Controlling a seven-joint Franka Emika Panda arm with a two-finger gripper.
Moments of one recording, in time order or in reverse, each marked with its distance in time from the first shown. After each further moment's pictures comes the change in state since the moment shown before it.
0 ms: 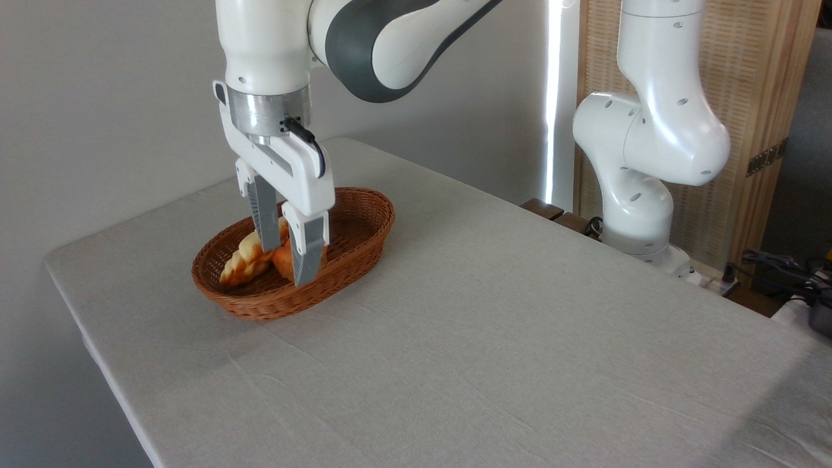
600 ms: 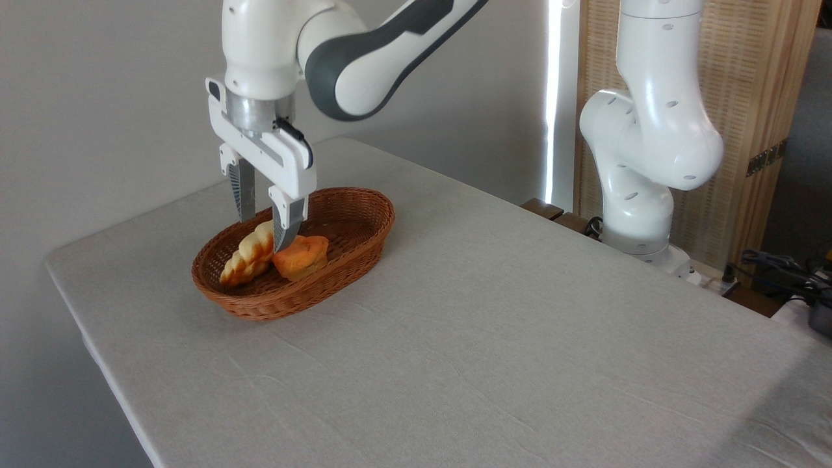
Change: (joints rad) arm -0.221 0.039 -0.007 -0.096 -0.092 0.230 -0.282
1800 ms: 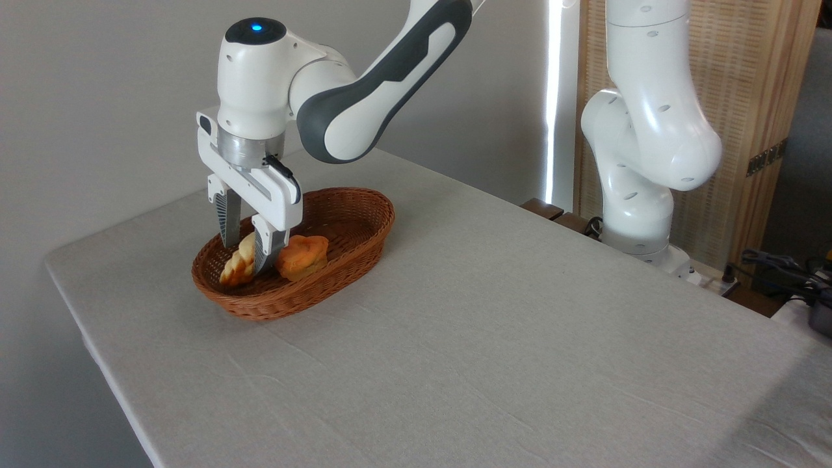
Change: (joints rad) arm -0.028 0.107 0.000 -0.001 -0.026 0.174 -0.007
